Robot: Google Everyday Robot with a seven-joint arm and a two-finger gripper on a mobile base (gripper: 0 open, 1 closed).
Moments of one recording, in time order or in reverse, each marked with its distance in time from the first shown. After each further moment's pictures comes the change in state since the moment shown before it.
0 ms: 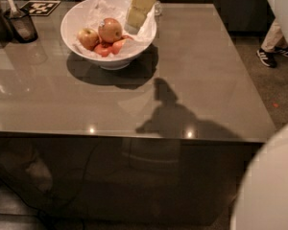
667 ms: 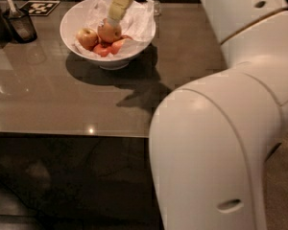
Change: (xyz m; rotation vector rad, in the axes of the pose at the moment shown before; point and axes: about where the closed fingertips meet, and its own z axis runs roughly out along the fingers) arm -0.023 -0.054 0.054 0.010 0.044 0.134
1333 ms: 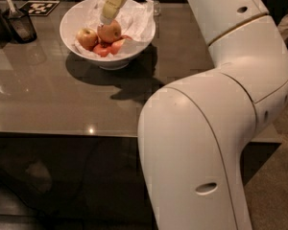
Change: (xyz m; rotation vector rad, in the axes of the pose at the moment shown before) arm -0.023 -0.014 0.021 0.013 -0.051 0.011
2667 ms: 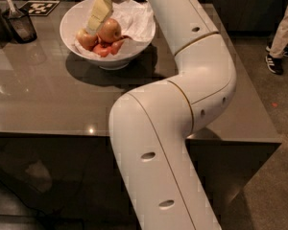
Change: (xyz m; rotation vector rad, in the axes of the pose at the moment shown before) arm -0.020 -0.008 0.080 -0.053 0.014 0.127
